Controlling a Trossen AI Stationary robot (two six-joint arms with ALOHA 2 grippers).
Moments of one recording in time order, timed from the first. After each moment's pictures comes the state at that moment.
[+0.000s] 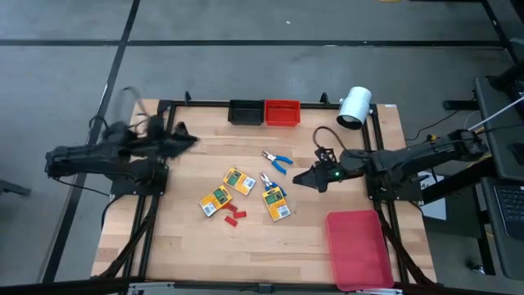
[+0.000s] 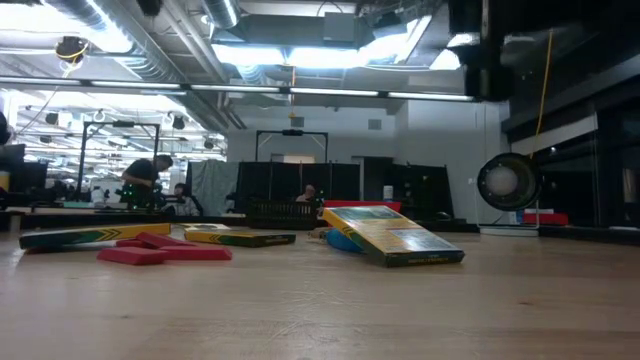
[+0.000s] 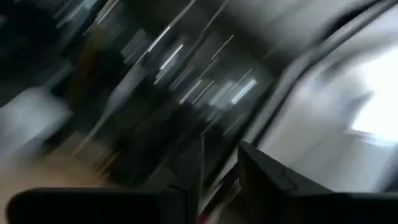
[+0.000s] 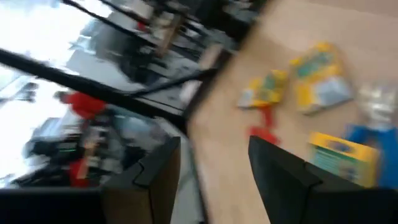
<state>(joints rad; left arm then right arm) 0.09 0.46 0.56 0.14 0.07 -0.65 0.18 1.07 0.60 0.17 0.03 1.09</state>
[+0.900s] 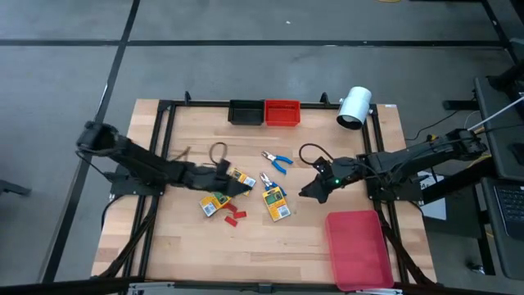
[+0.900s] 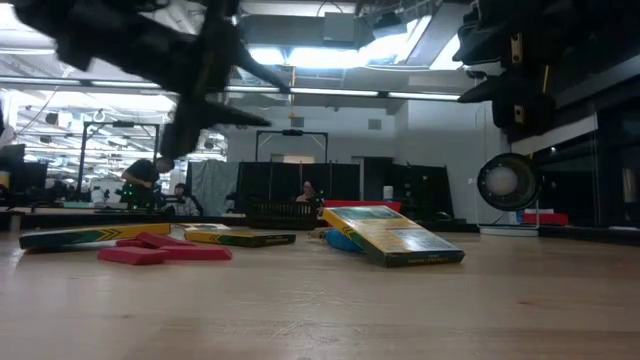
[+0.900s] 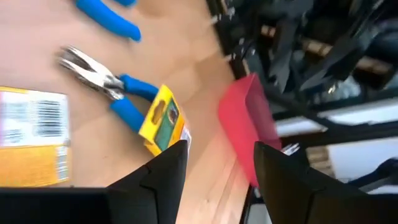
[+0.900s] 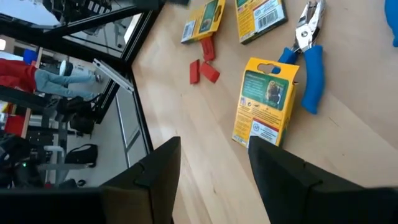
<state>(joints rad) -0.22 1.39 0.52 0.52 -0.25 -1.27 0.22 1.09 0.59 -0.06 -0.05 1.07</state>
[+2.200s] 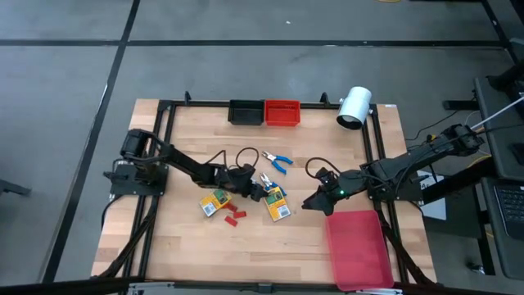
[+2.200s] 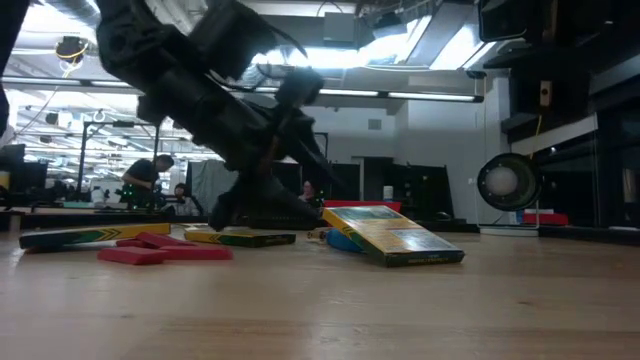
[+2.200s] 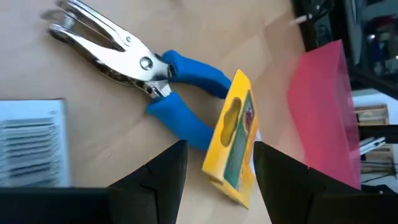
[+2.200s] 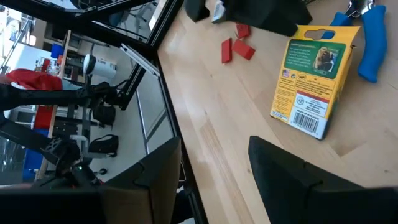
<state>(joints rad) -0.11 1.82 0.74 0.51 -0.06 -1.22 0.39 1.08 0.59 0.00 0.04 1.17</state>
